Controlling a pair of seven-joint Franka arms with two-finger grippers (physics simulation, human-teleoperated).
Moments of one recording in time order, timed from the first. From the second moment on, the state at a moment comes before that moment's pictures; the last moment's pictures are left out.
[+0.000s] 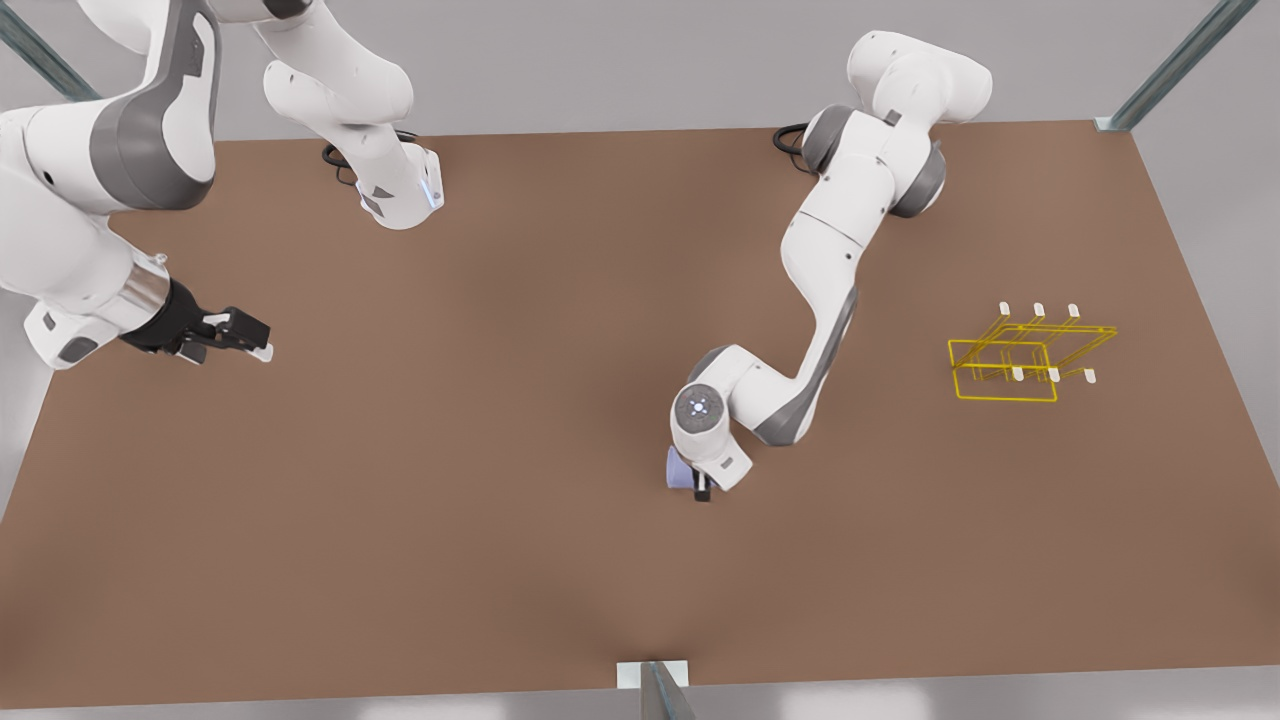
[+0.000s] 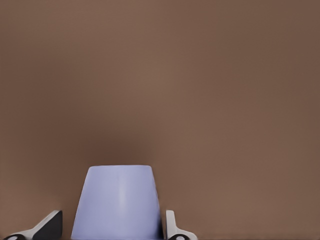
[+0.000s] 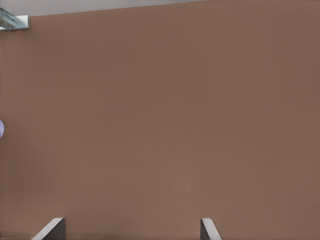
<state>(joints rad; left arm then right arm) -0.51 1.03 -0.14 -1.11 0.26 2.08 -2.21 -0.07 0.11 0.07 -1.43 0.09 1.53 0.03</state>
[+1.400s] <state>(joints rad) -0.49 1.02 0.18 -1.06 0.99 1.26 -2.16 -0.11 0.11 0.08 -1.42 0.10 1.54 -0.05</state>
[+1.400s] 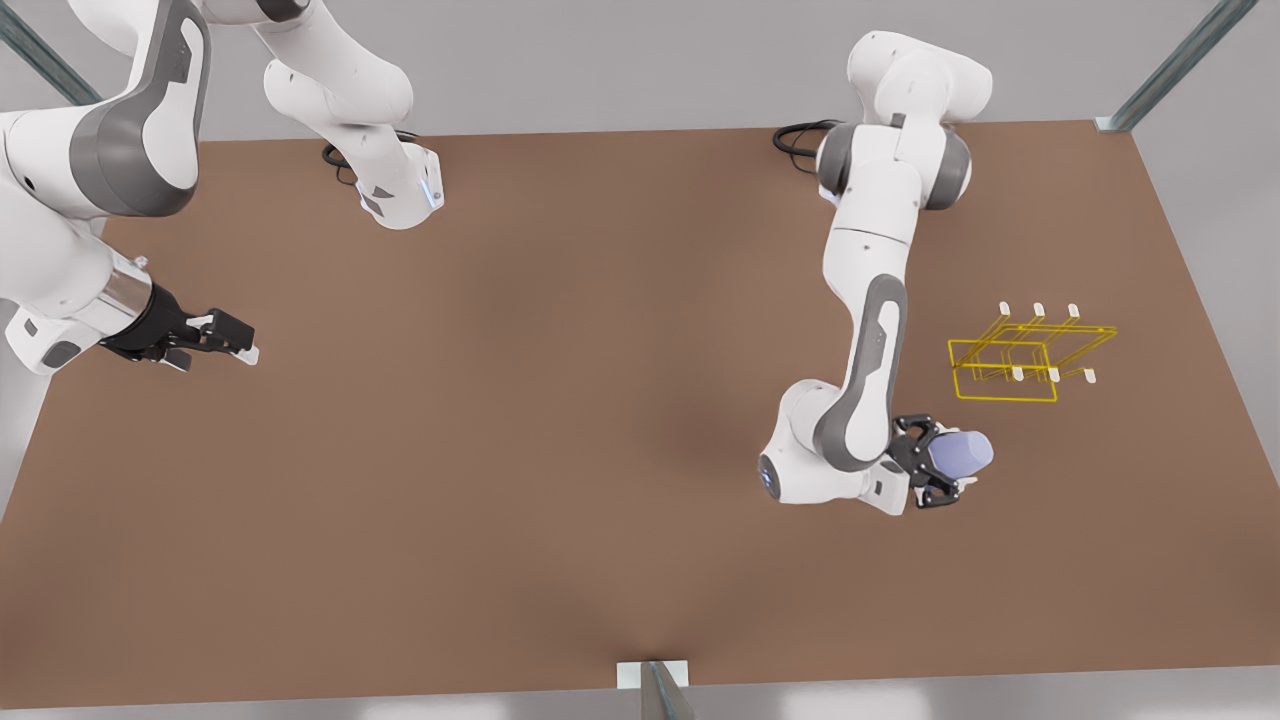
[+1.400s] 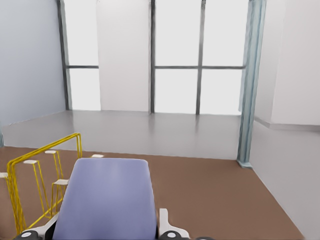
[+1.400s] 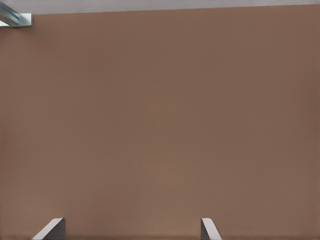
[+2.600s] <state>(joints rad) -0.28 0.85 0.22 -1.47 1.05 1.20 -2.18 -0.11 0.13 0.07 -1.42 0.10 1.54 -0.06</state>
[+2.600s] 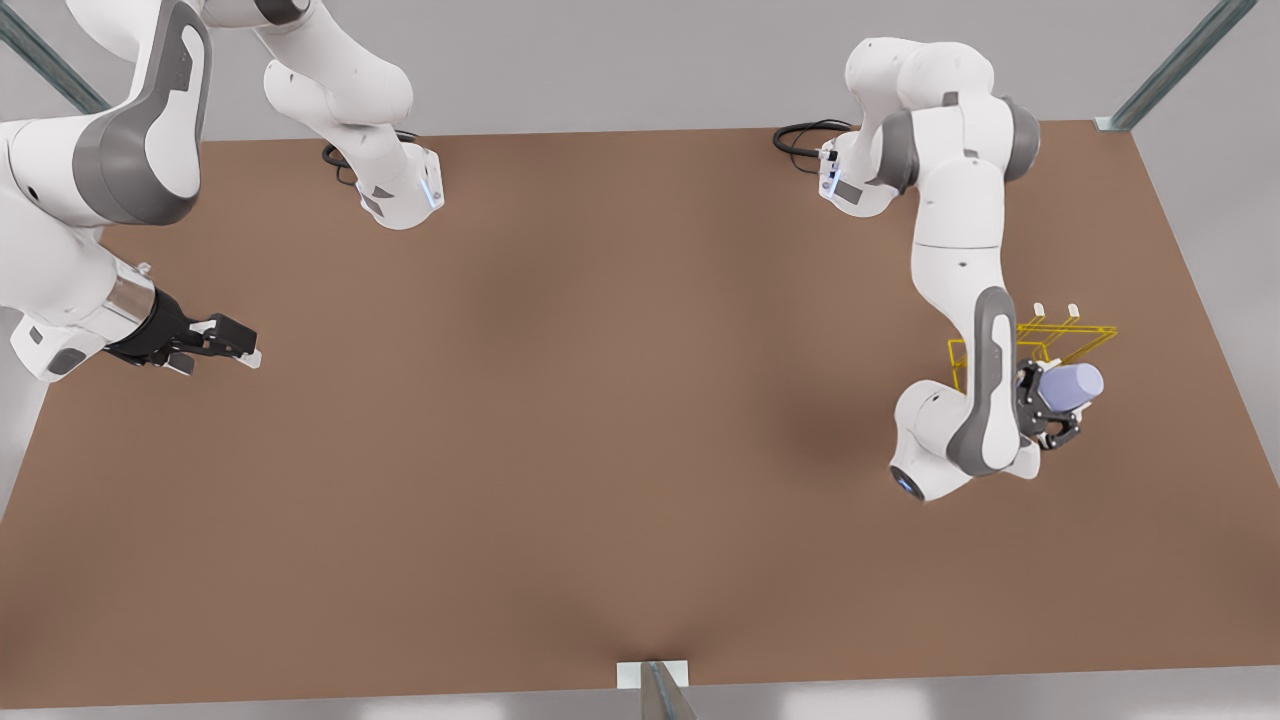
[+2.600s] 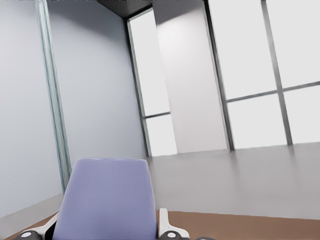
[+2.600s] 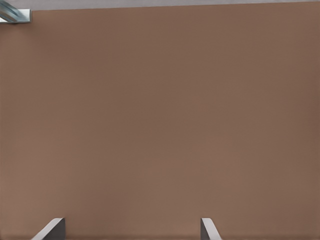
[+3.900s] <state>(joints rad) -0.31 0.73 0.21 -1.74 1.09 1.24 -2.43 -0.11 0.14 0.07 -1.42 0.10 1.55 -0.06</state>
